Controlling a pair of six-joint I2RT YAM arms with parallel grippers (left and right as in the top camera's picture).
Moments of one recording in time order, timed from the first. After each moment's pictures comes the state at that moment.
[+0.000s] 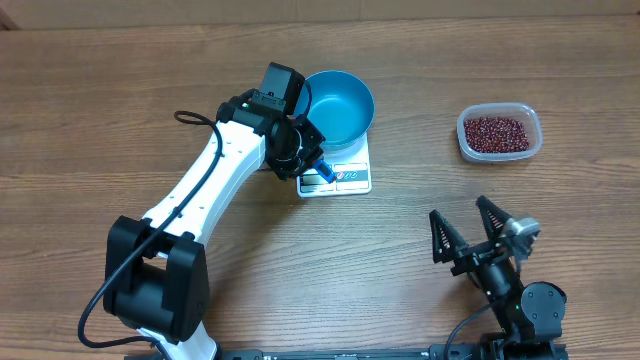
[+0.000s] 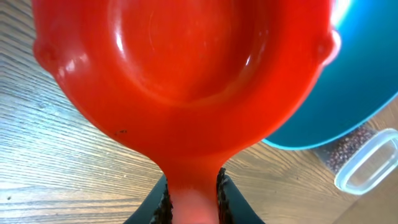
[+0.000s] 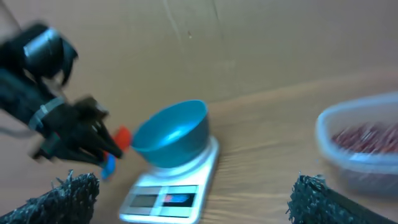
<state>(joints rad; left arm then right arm) -0.38 1.83 1.46 -0.87 0.31 -1.10 0.05 0.01 0.02 -0.01 -0.31 0.42</state>
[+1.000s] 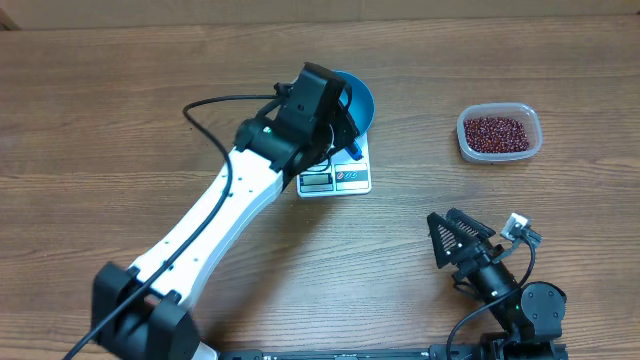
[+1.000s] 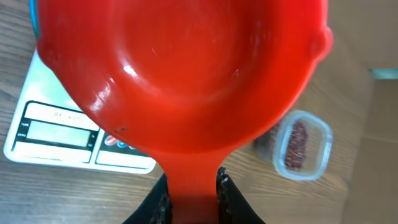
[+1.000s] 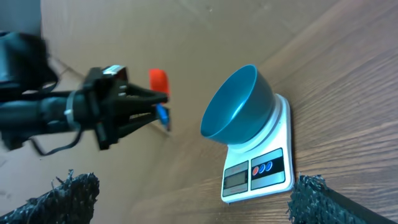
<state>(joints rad) -0.56 1.68 1.47 -0.67 0.07 -1.06 0.05 0.01 0.02 -0.01 -0.48 0.90</state>
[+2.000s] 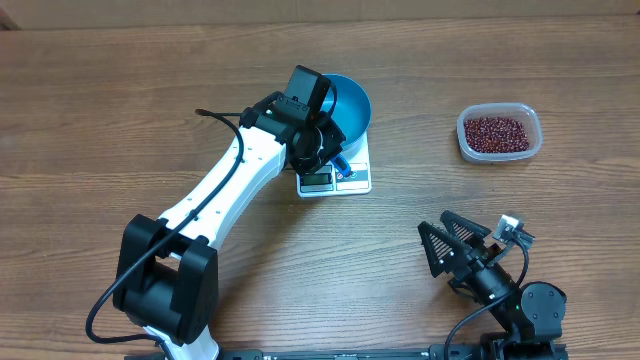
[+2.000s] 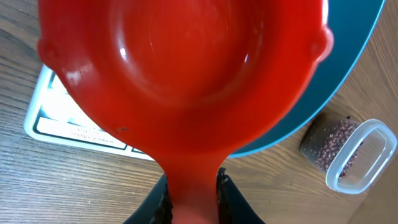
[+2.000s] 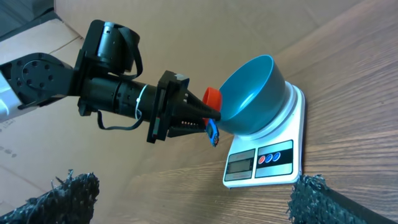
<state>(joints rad) -0.47 1.85 1.47 -0.74 0.23 -1.11 0.05 0.01 0.02 -0.01 -0.57 0.81</state>
